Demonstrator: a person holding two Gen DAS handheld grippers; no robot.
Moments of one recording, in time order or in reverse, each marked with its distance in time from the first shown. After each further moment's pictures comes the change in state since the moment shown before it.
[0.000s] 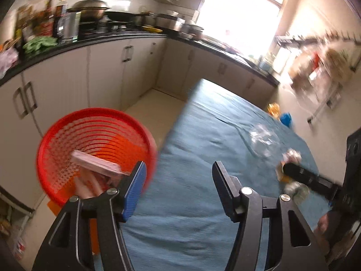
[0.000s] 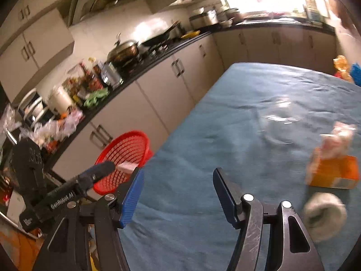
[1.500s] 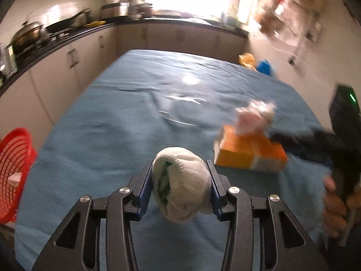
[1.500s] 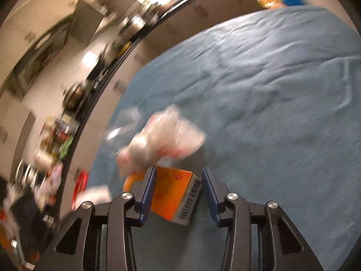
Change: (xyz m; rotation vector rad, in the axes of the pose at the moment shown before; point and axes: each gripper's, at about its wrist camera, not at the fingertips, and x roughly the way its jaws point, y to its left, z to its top) left arm 0.108 -0.169 -0.033 0.256 0.127 -0.007; right arm -0.035 -0.242 -0.007 0.392 0.077 0.015
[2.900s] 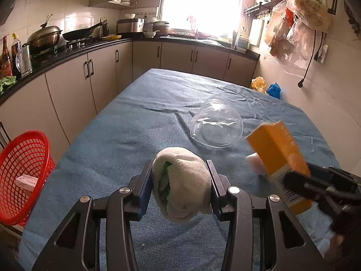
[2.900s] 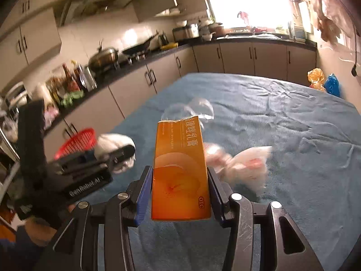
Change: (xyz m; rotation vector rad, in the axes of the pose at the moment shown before) left arm -0.011 0.023 0.002 -0.037 -0.137 0.038; right arm -0.012 0.114 -0.059 -0.471 -0.173 -0.120
